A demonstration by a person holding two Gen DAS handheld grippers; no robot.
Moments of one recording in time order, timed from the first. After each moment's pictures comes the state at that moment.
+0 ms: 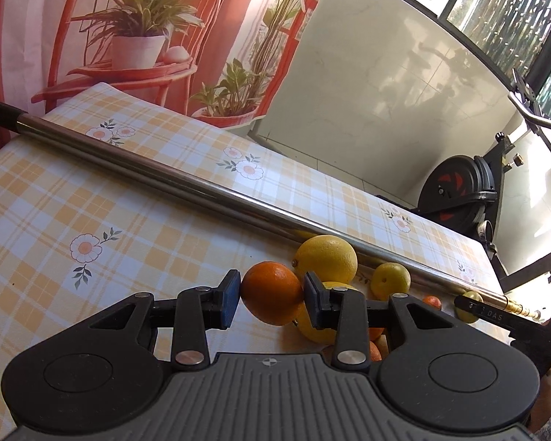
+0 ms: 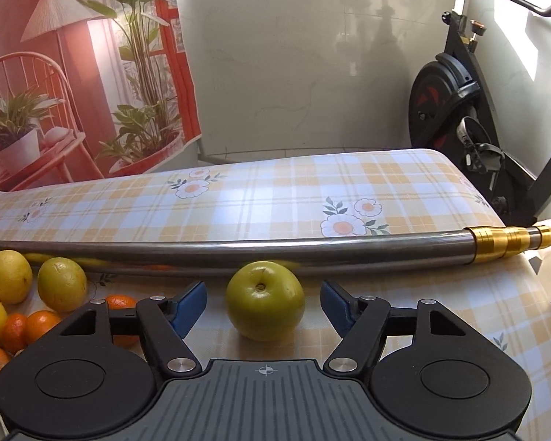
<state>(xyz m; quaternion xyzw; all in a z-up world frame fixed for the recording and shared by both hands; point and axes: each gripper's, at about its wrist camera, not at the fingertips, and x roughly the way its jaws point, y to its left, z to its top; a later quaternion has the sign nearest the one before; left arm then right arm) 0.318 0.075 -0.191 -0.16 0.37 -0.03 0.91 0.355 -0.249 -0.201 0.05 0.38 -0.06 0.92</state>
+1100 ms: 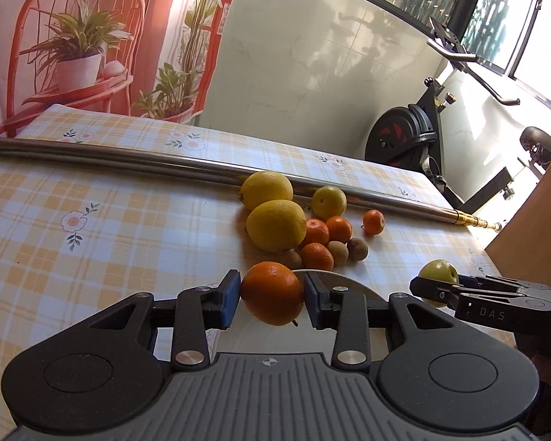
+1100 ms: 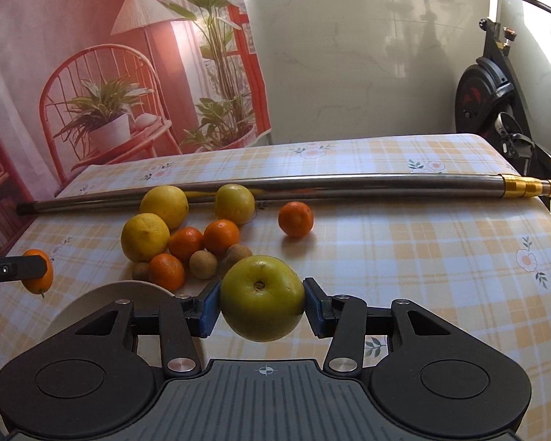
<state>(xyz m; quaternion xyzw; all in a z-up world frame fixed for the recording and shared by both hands) 0.239 0.064 -0.195 -0.08 0.36 -0.14 0.92 0.213 -0.130 -0.157 0.06 0.38 0.04 0.92</state>
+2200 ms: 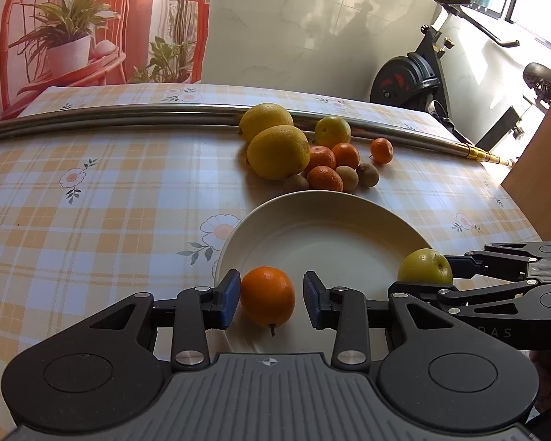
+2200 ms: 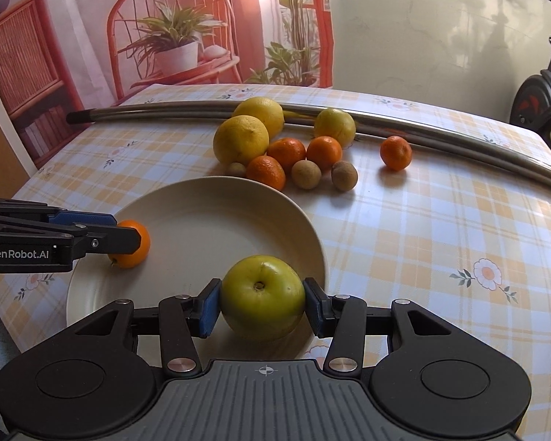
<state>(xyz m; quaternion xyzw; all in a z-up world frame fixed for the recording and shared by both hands) 0.218 0.050 -0.229 -0.02 0.40 -0.13 0.90 0.184 -0.068 -0.180 -0.01 0.44 0.11 0.89</state>
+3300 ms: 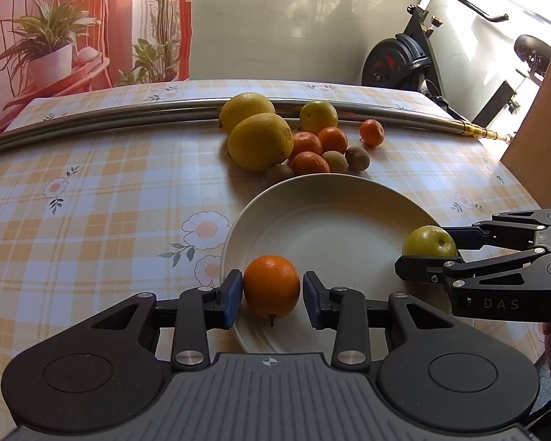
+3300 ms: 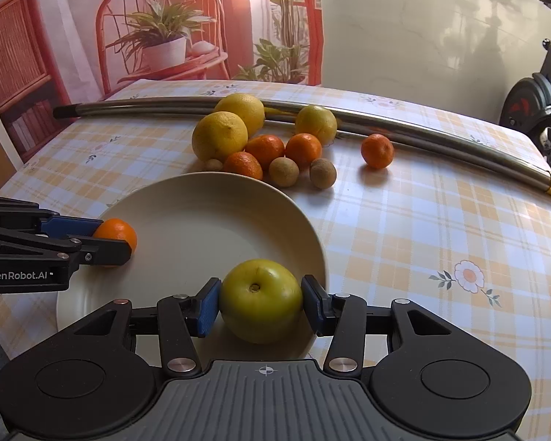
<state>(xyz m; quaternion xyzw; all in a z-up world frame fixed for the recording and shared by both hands) 0.220 0.034 -0.236 0.02 0.41 -0.15 0.90 0.188 -0.079 -0.180 -0.02 0.44 0.09 0.89</state>
